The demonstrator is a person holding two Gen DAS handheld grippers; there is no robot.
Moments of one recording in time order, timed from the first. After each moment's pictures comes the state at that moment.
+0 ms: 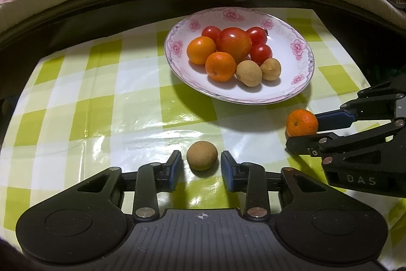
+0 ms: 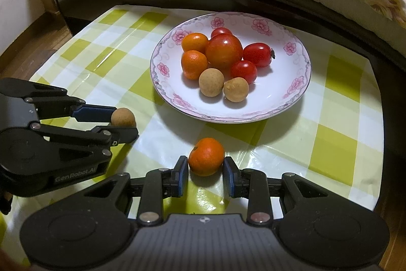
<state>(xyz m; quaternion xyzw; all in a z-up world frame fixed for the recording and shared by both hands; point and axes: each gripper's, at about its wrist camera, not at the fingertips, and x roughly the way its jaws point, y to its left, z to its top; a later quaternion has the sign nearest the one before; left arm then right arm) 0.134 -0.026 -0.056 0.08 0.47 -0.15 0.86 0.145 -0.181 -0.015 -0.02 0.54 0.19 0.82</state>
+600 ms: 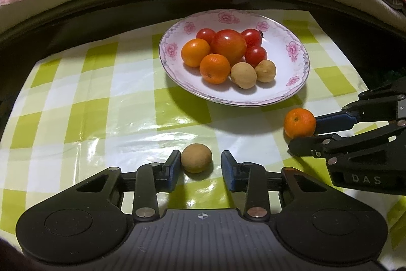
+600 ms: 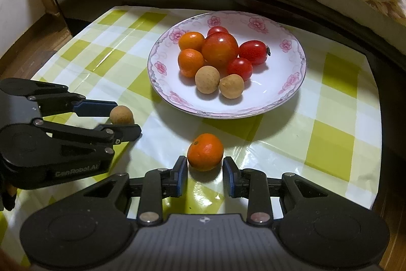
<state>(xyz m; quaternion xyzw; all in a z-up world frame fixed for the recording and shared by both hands) 0.134 -0.031 -0.056 0.08 0.47 -0.15 0.87 0.142 -0.187 -0.016 -0.02 0.54 0.19 0.82</state>
